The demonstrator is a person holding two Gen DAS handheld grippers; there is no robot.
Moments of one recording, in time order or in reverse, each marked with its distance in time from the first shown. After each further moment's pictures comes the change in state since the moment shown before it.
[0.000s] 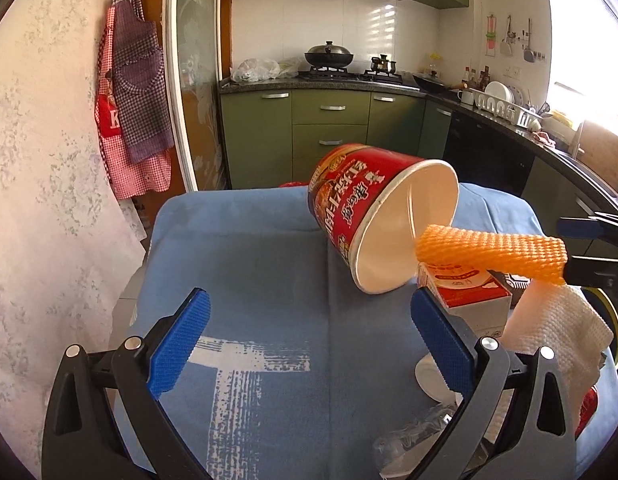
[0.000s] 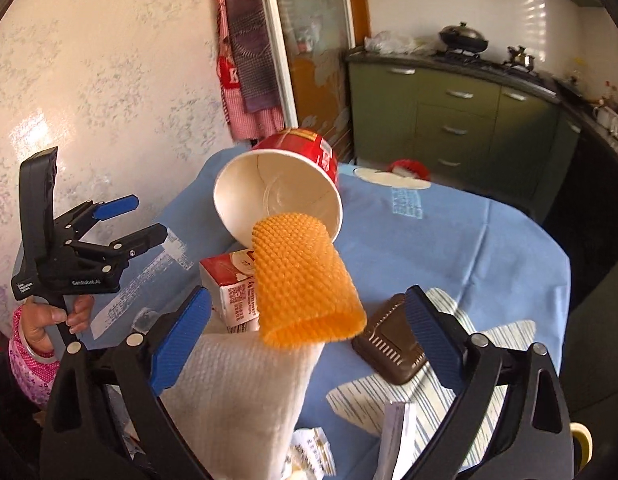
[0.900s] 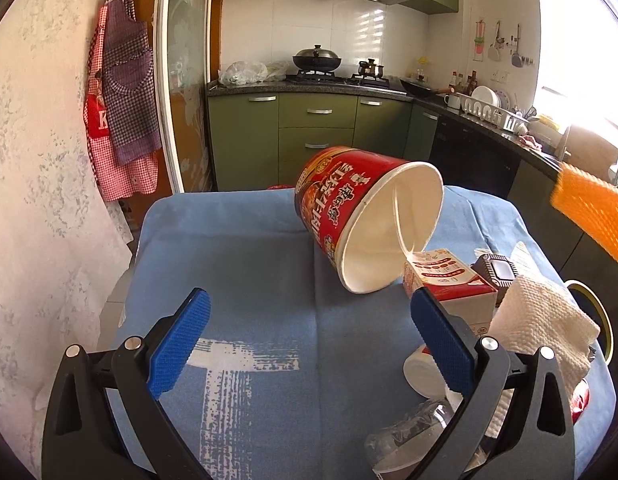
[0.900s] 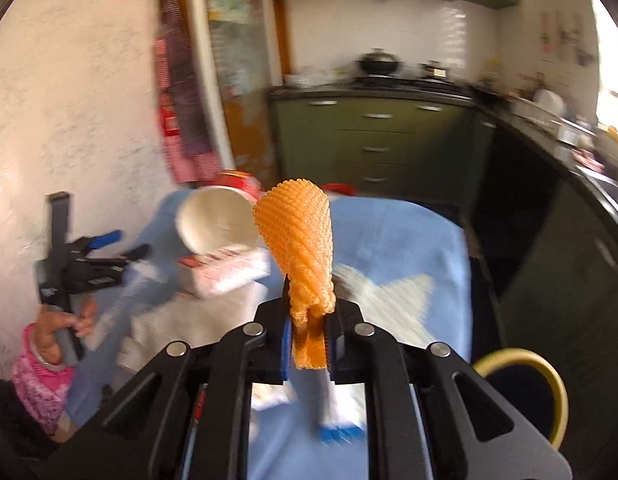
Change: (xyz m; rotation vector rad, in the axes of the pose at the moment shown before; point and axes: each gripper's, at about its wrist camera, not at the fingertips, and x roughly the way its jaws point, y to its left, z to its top) left arm -0.007 -0.001 -0.009 0.004 -0.024 -0.053; right arm -0.134 -0.010 -0.055 0.182 -0.148 -0.295
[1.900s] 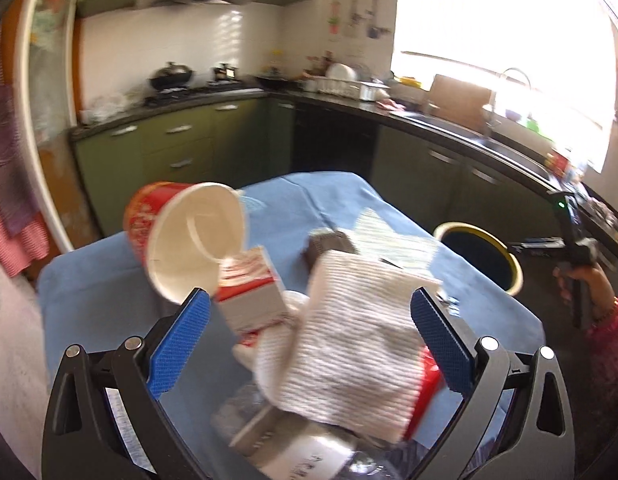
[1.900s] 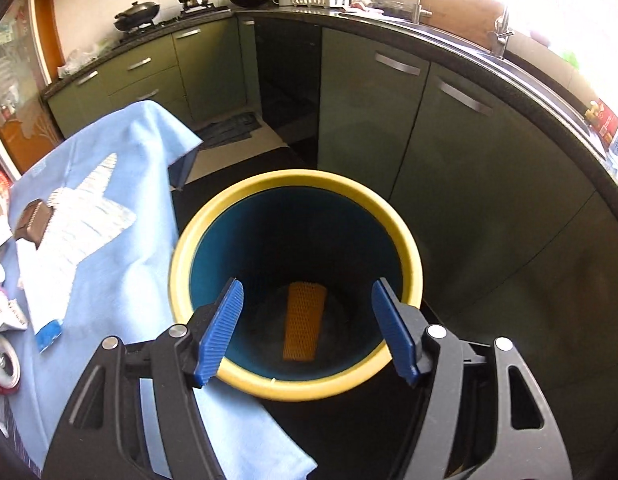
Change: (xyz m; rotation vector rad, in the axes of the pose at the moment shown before) left arm -0.058 -0.090 0.005 0.309 0.030 -0.445; right arm 0.001 -0.174 -0.143 0.446 0.213 -0.547
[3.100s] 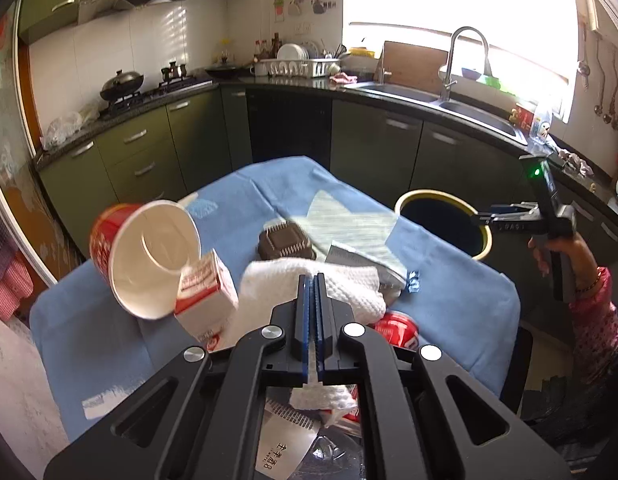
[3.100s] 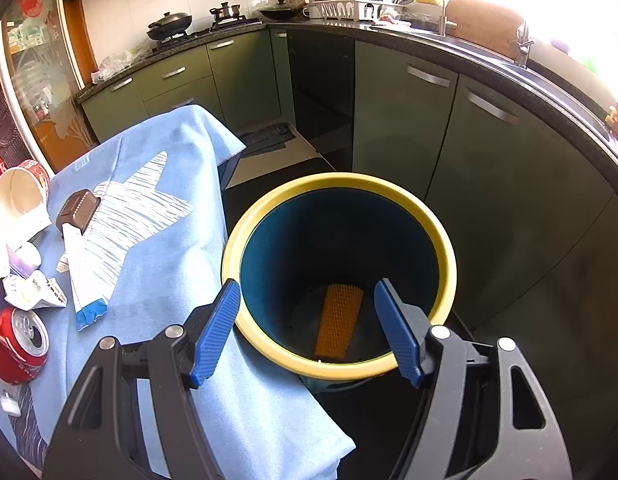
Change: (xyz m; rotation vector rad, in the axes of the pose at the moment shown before) left arm -0.019 -0.039 0.022 0.142 0.060 -0.069; right arm -0.025 0.014 -0.021 -0.026 -0.050 0.112
